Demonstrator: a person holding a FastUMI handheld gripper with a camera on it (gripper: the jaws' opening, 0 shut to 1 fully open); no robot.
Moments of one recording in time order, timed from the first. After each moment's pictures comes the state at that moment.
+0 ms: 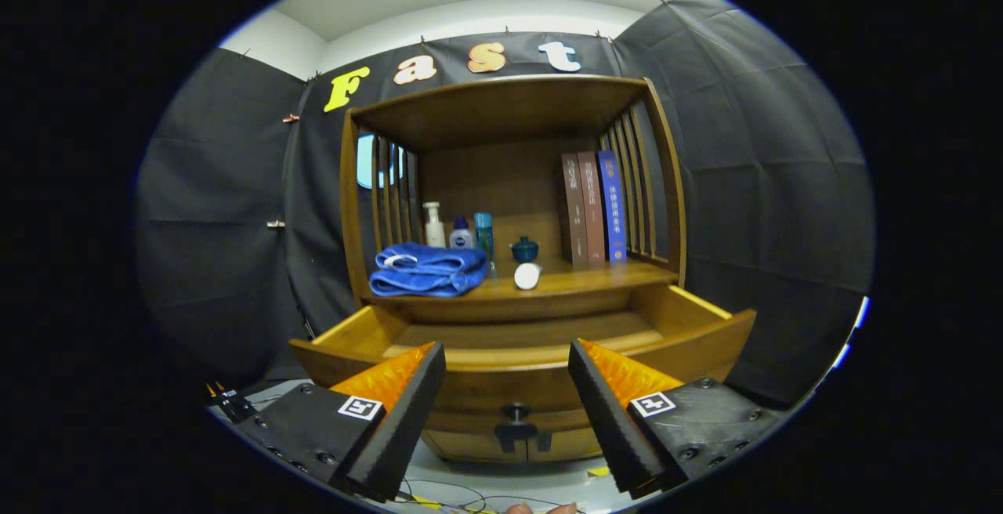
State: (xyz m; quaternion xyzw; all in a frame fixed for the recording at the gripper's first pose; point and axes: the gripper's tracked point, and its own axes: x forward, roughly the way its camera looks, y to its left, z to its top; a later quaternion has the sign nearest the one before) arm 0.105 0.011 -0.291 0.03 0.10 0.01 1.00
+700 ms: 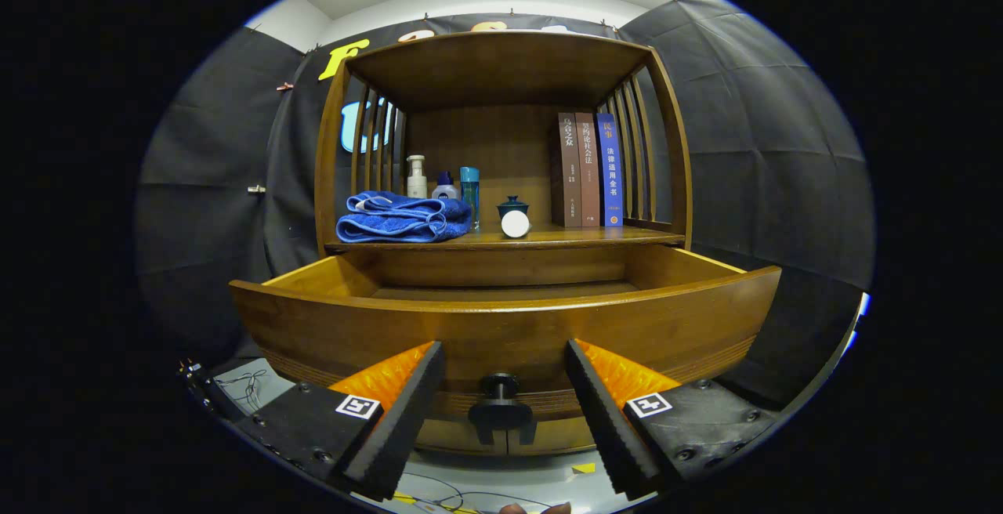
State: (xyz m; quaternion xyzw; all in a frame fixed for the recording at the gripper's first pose) arm 0.136 0.007 -0.353 0.00 0.12 -0.01 0.99
